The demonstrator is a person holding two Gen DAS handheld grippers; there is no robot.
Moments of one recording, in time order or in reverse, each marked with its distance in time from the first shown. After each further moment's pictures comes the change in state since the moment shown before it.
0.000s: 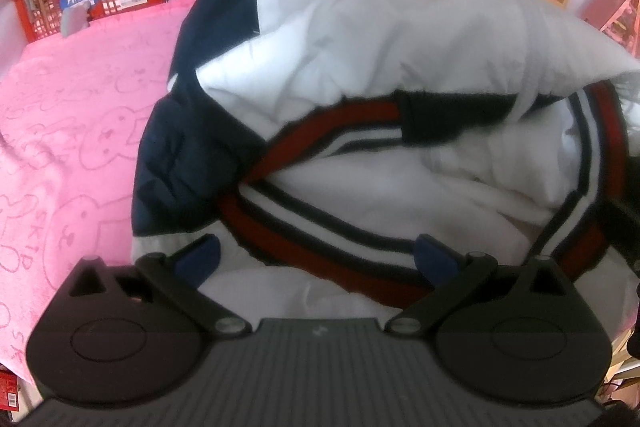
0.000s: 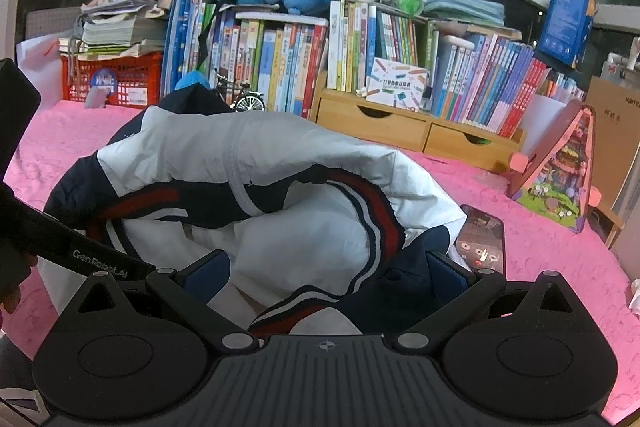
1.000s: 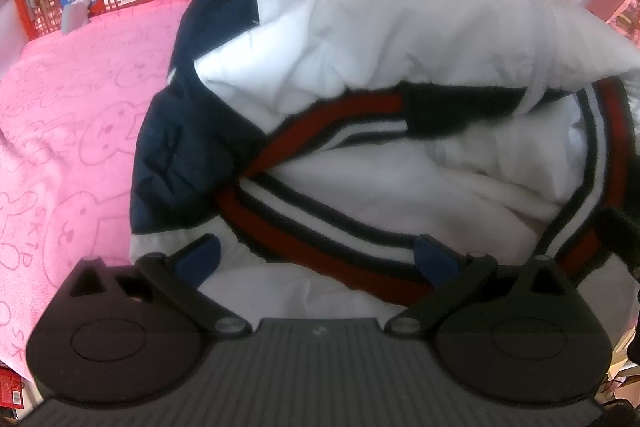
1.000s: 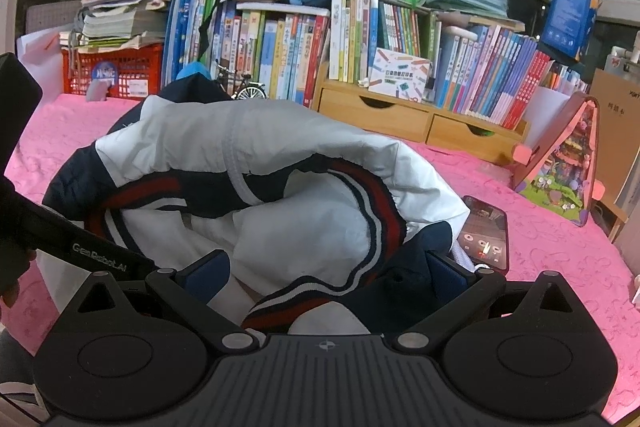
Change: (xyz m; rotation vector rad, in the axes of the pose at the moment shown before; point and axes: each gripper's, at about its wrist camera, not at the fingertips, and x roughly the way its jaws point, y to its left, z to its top) left arm 0.005 -0.002 0.006 0.002 0.021 0.010; right arm 0.002 -0.004 -0.001 -0.008 0.023 0.002
